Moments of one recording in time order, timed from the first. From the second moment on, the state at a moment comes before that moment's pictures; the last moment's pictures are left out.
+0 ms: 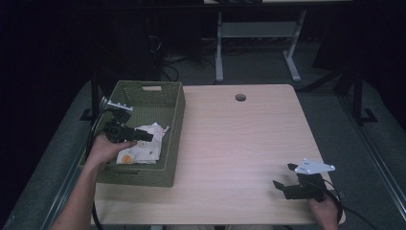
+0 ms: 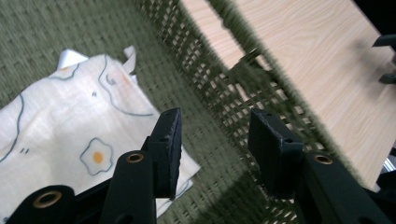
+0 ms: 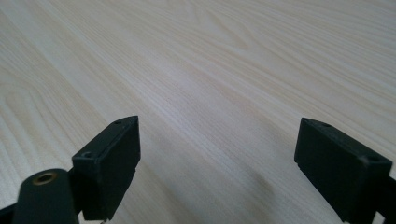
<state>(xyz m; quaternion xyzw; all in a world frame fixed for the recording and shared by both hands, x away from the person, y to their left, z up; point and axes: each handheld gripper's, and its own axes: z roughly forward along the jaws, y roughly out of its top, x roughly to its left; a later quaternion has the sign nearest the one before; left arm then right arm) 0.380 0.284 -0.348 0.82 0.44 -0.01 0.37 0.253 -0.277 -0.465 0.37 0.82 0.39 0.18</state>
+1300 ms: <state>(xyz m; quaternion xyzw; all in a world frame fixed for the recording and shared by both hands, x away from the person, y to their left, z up) 0.333 0.233 -0.322 0.81 0.38 0.01 0.45 0.249 -0.280 -0.463 0.38 0.82 0.39 0.18</state>
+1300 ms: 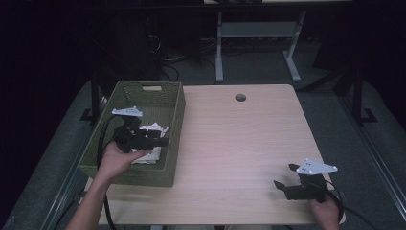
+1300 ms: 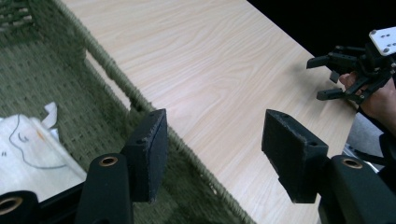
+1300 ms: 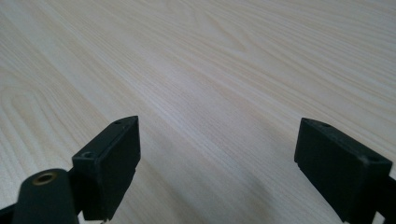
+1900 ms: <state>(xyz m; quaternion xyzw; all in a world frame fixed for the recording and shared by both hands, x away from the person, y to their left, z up) 0.330 0.184 -0.324 0.83 0.33 0.01 0.44 0.249 -0.289 -0.461 0.39 0.81 0.40 0.19</state>
